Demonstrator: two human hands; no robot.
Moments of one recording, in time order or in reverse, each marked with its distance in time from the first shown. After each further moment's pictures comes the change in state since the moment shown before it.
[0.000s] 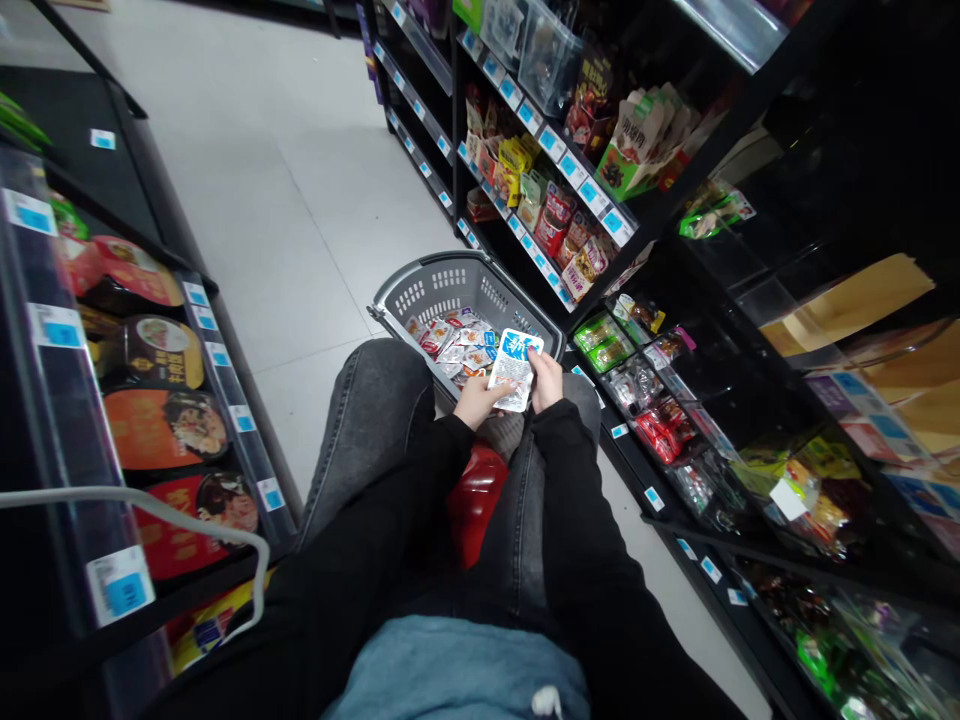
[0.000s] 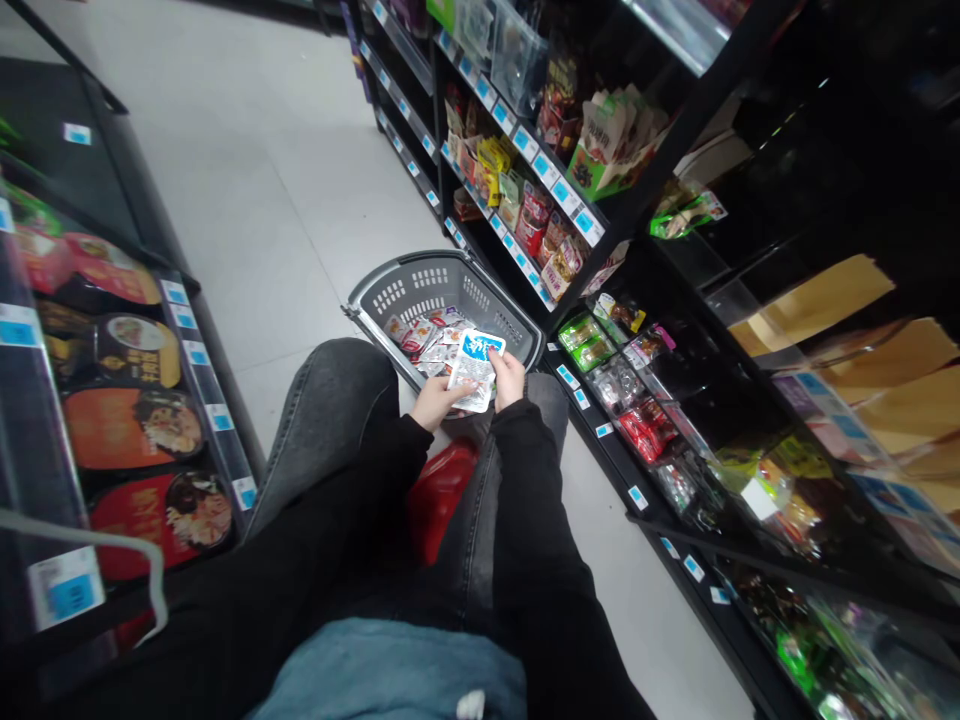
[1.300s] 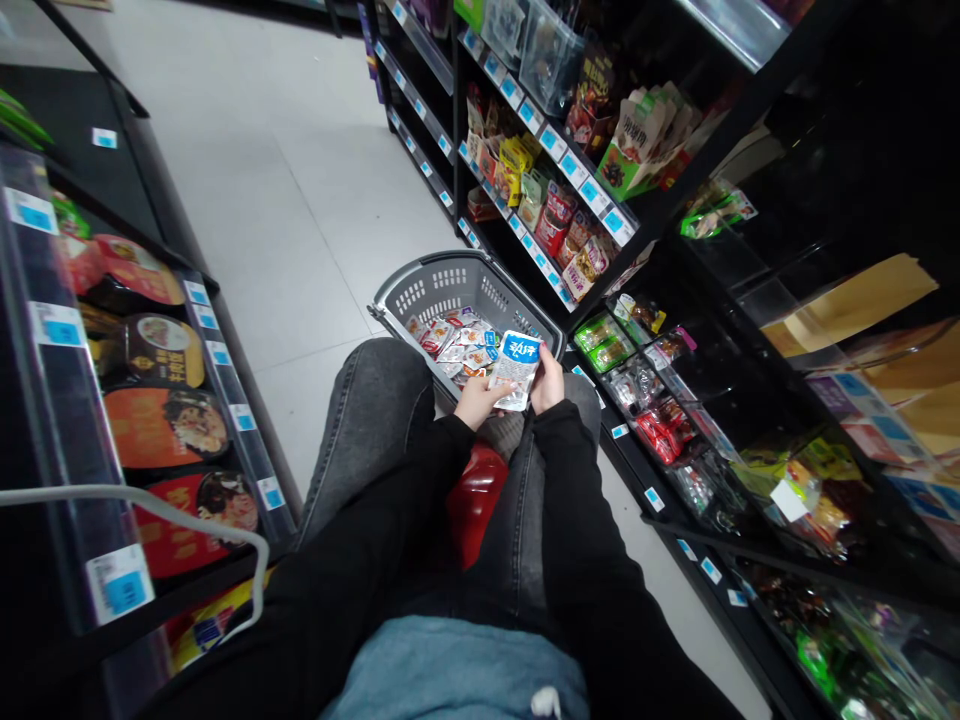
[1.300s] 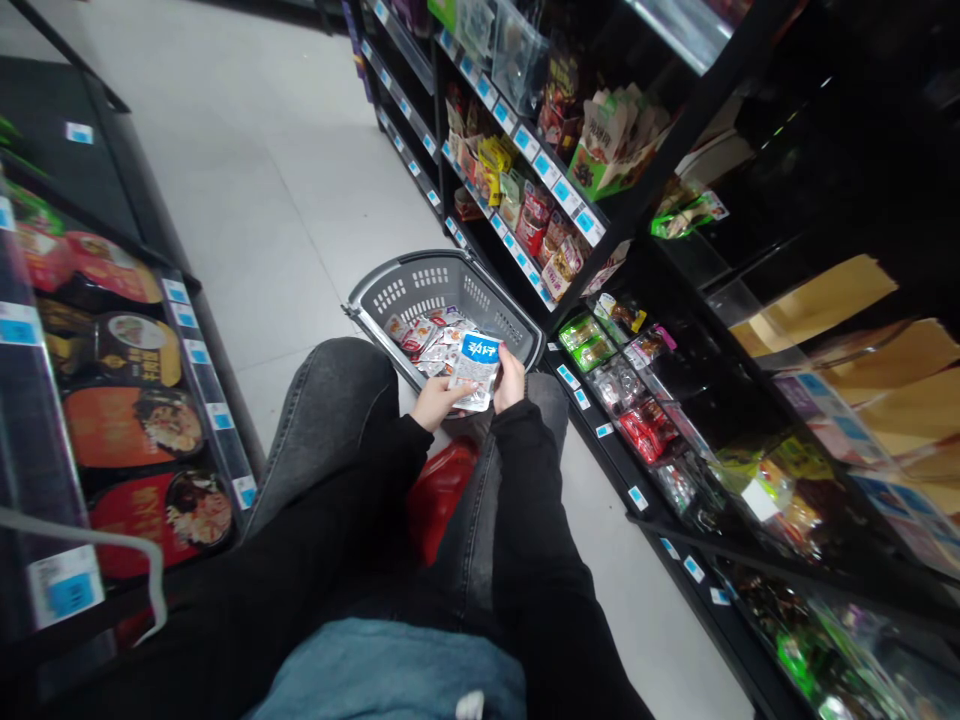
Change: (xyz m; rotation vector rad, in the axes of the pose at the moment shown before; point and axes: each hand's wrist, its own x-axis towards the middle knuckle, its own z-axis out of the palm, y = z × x) left_hand -0.003 0.005 0.003 0.017 0.024 -0.018; right_hand -0.005 -0.008 0.009 0.140 0.031 0.055
